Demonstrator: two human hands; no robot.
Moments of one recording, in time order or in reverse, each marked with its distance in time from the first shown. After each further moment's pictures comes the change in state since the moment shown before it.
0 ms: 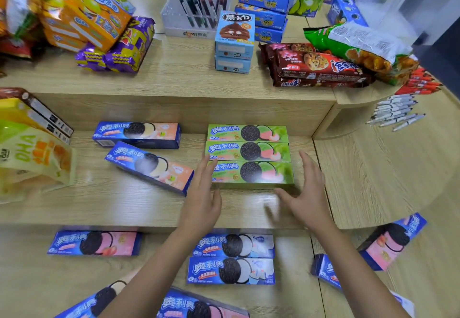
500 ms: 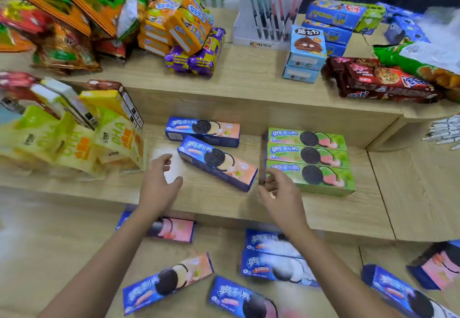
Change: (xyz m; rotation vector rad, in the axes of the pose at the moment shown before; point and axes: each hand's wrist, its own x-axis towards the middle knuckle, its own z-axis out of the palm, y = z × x) left_hand -0.017 -0.128 -0.182 0.064 0.150 -0.382; right_hand -0.033 -0.149 0.118 0.179 -0.130 0.063
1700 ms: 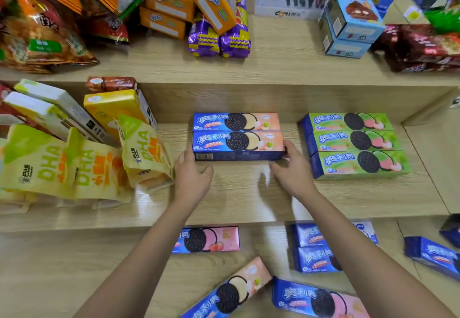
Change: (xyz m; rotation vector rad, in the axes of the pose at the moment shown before) left_hand 0.084 -0.064 0.004 -0.008 -0.192 -0.028; right_hand 0.066 -0.029 0.107 -0.028 0.025 0.207
